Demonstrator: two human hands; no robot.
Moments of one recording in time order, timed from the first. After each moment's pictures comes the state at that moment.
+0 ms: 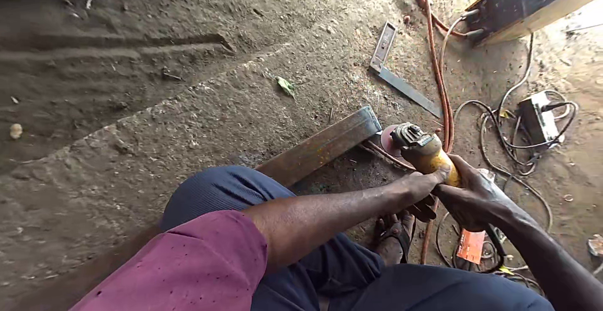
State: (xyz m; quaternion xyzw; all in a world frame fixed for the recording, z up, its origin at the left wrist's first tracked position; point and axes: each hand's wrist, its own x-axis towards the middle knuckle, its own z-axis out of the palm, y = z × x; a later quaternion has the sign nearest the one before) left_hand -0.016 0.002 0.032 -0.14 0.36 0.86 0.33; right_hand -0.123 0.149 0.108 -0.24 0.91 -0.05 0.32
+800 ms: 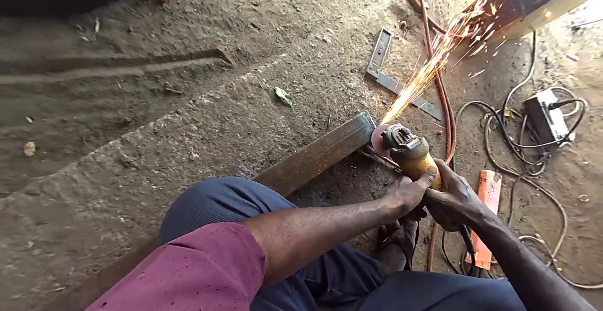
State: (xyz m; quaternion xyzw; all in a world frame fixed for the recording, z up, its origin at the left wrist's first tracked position) left_hand -0.013 0.014 0.012 -0.24 0.42 0.85 0.22; right_hand -0.114 0.142 0.069 -0.25 0.91 -0.10 0.31
